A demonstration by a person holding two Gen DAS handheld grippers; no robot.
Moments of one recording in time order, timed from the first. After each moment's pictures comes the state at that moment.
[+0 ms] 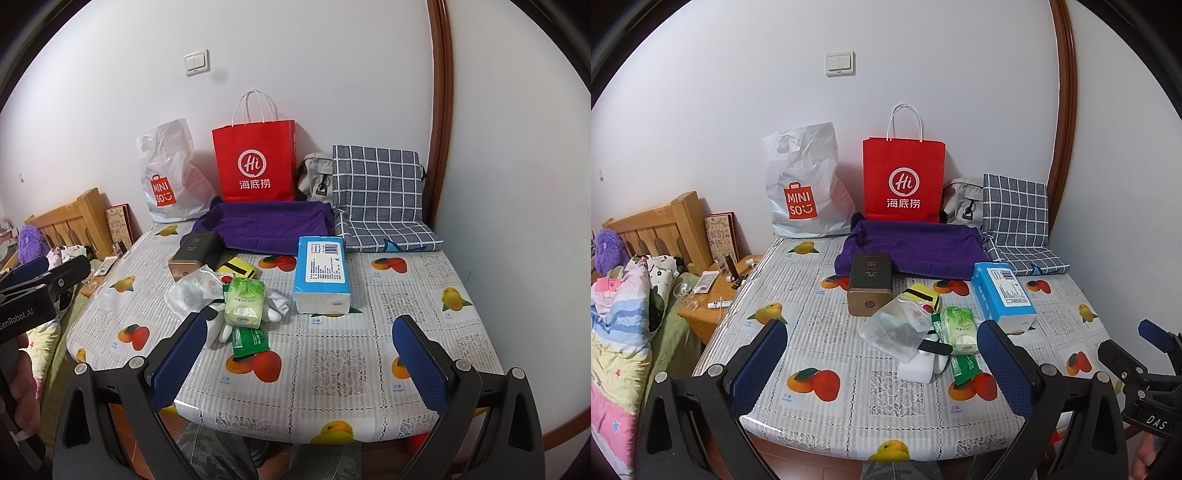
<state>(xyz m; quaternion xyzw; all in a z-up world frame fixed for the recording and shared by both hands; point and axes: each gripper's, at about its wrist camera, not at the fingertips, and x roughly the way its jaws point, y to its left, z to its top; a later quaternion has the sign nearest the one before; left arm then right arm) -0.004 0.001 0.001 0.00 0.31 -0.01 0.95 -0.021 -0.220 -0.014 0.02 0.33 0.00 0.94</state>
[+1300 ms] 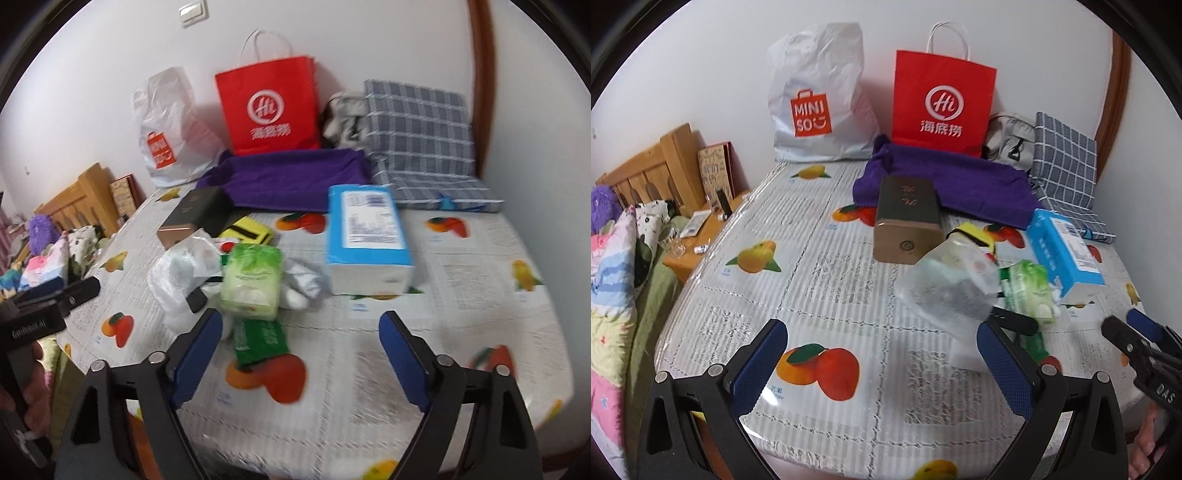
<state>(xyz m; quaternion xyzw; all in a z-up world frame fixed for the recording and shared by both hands) 0.087 0.044 -0.112 -0.03 0.42 0.01 0.91 0.085 -0.200 -0.115 0.06 0.41 0.06 0.91</state>
